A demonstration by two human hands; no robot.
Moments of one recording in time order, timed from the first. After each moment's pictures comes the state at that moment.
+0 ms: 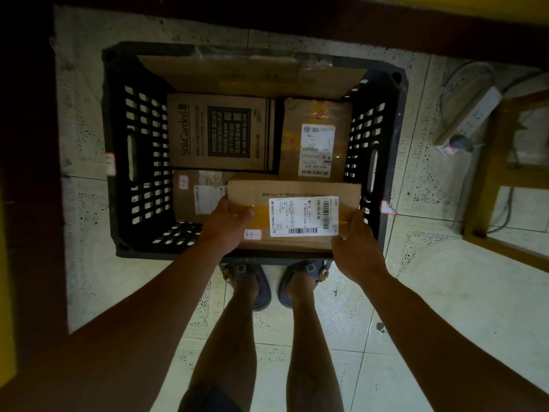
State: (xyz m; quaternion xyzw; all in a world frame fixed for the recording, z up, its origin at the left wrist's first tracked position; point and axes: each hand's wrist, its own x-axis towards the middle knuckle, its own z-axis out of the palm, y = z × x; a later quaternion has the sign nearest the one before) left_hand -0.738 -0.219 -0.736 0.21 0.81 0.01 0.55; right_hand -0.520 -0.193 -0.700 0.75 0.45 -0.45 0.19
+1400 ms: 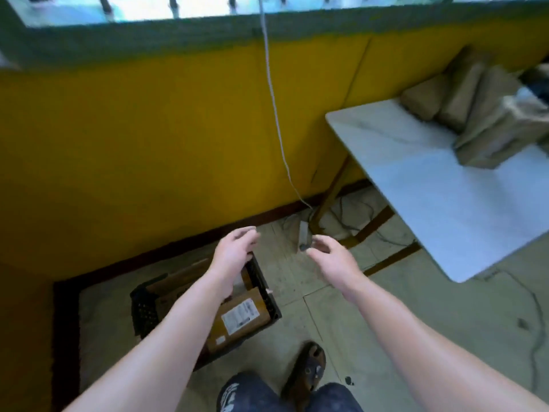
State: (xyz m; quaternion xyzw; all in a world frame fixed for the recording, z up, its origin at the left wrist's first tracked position) left_hand -0.611 -0.154 -0.215 0.38 0.60 0.26 0.65; right_hand -0.423 -0.216 -0.202 0.79 0.37 -0.43 -0.22
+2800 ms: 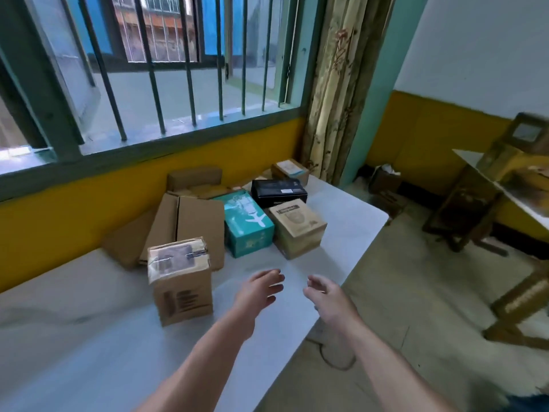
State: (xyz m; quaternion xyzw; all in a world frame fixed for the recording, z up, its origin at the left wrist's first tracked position) left_hand 0.233 -0.144 -0.125 0.49 0.39 0.17 0.76; right_hand 0.349 -0.261 -0.115 0.81 0.22 -0.32 -0.45
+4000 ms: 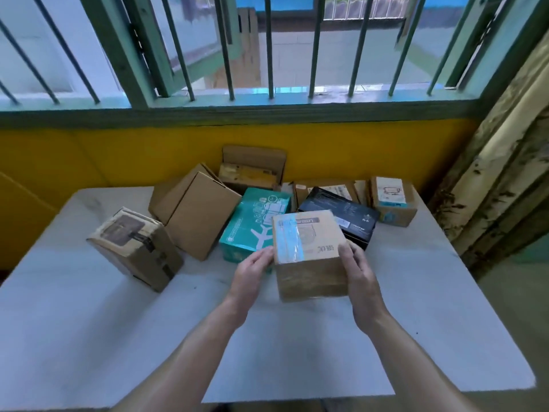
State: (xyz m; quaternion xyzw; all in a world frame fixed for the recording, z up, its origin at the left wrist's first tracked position) left_hand 0.493 -0.073 -0.137 0.37 0.59 0.46 0.55; right_hand 0.686 -0.067 -0.138 0.58 0.39 -0.55 -0.45
